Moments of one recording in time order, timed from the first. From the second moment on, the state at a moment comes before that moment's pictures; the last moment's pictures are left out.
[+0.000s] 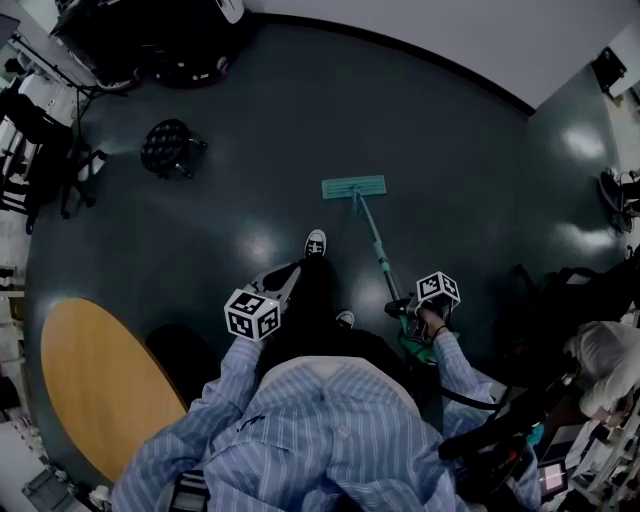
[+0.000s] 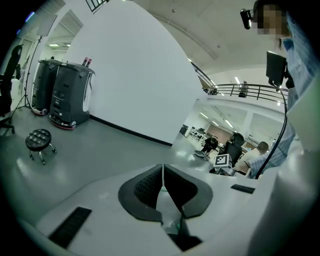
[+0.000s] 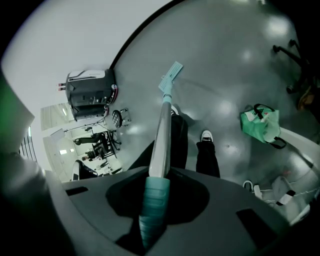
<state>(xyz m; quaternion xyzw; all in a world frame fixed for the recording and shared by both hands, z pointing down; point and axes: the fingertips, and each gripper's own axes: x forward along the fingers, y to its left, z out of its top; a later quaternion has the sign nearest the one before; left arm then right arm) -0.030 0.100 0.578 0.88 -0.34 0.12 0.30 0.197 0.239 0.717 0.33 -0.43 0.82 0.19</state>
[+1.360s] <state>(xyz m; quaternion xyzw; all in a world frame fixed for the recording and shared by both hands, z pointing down) 0.015 0.152 0.583 0.90 -0.30 0.15 0.27 0.259 0.425 0.677 0.29 -0.44 0.75 0.39</state>
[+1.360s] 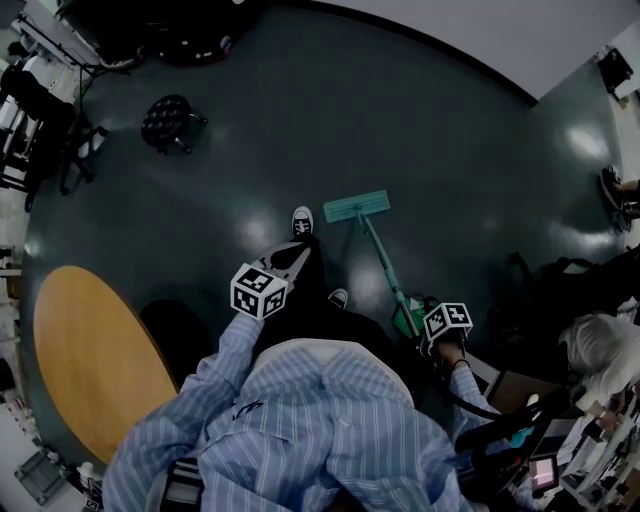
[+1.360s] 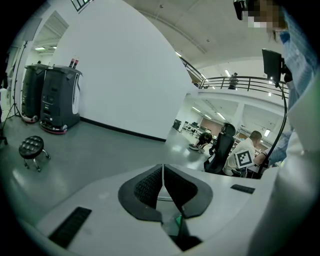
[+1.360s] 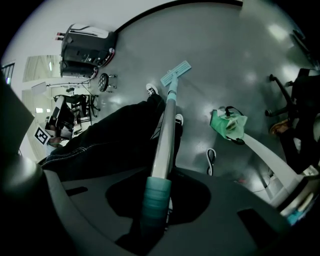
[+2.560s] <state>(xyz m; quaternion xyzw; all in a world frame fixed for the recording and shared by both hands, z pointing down) -0.066 -0.113 0.586 0.87 -0.35 0.14 0.32 0.186 0.018 0.696 0.28 -0.46 0.73 0.41</state>
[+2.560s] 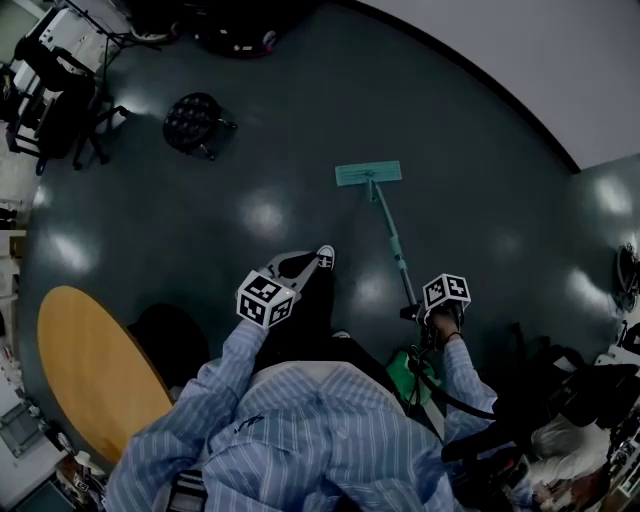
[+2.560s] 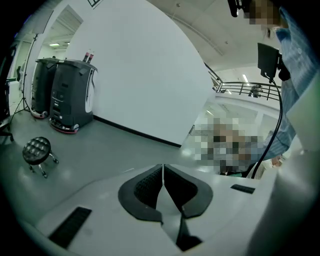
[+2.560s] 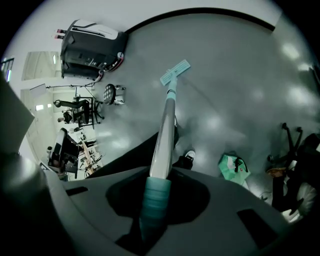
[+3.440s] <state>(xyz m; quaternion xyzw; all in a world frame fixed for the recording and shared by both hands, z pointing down) -0.136 -0.194 0.620 0.81 -0.41 0.13 0.40 0.086 -0.369 0.740 0.31 -0.49 0.72 0.38</state>
